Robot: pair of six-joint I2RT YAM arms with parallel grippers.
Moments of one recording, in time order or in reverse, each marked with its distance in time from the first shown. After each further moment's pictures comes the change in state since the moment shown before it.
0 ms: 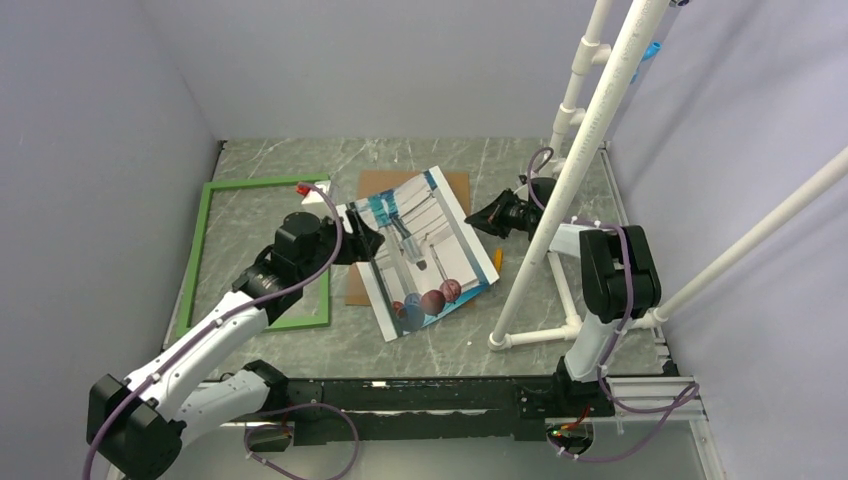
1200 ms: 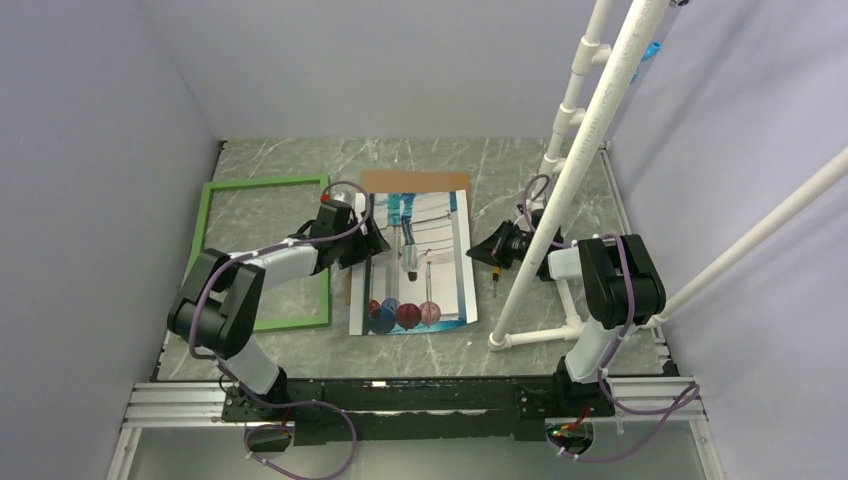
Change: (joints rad) left arm 0.159 0.650 0.046 0.166 0.130 -0.176; right arm 0.000 -0.042 -0.288 0.180 -0.062 -0.096
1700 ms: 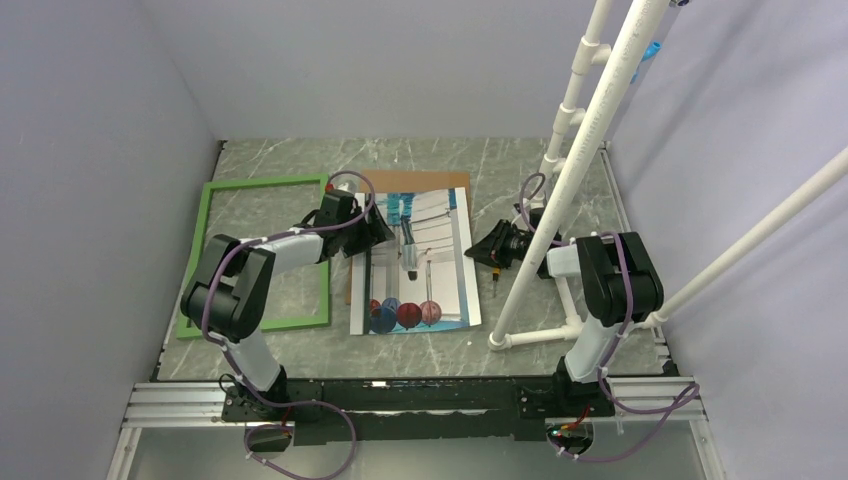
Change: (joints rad) left arm 0.016 0.120 0.114 0.034 0.033 0.011; right arm 0.002 0.017 0.022 -0.021 -0.003 -0.045
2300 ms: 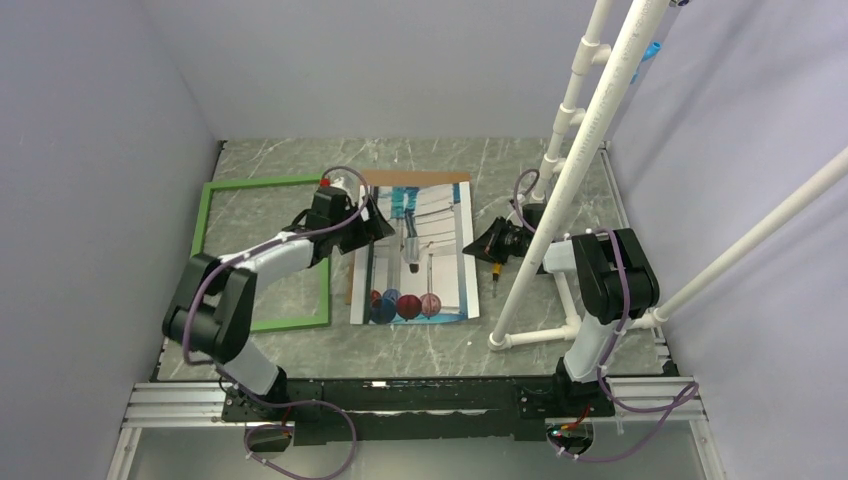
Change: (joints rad) left arm 0.002 -0.094 -0.027 -0.010 0.032 0.013; right arm 0.035 0.026 0.056 -0.046 0.065 -0.032
